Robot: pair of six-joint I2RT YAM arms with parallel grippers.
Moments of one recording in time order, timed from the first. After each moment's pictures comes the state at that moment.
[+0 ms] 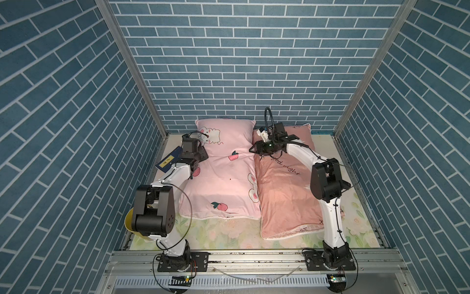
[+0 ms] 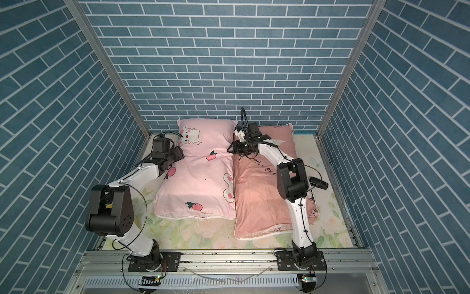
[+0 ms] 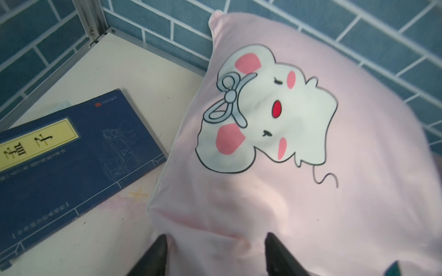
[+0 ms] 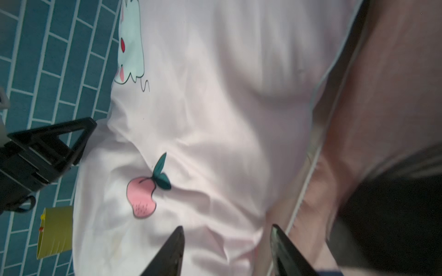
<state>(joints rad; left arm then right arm) -0.08 1.59 1.08 -0.08 -0.09 -0.44 0.43 2.16 1.85 -0.55 -0.63 0.30</state>
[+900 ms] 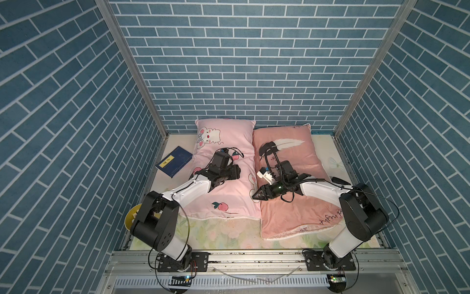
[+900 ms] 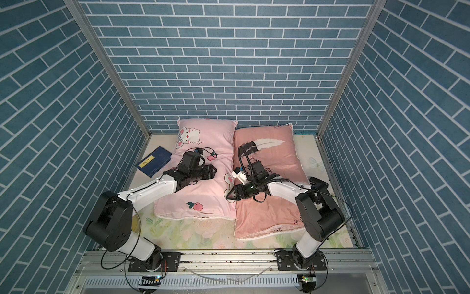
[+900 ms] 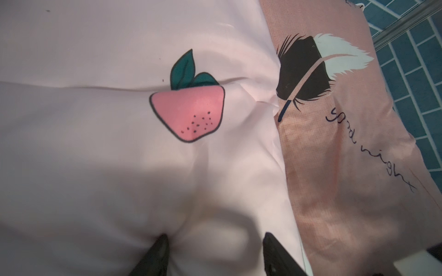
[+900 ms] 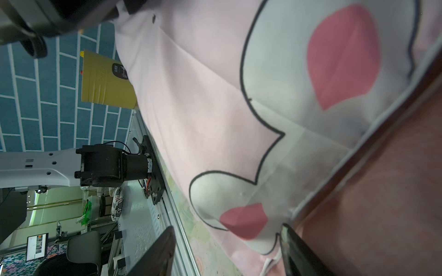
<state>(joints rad) -0.48 1.59 0.99 -0.13 0.08 -0.51 0.64 1.65 0.92 -0.25 -0.79 0.29</state>
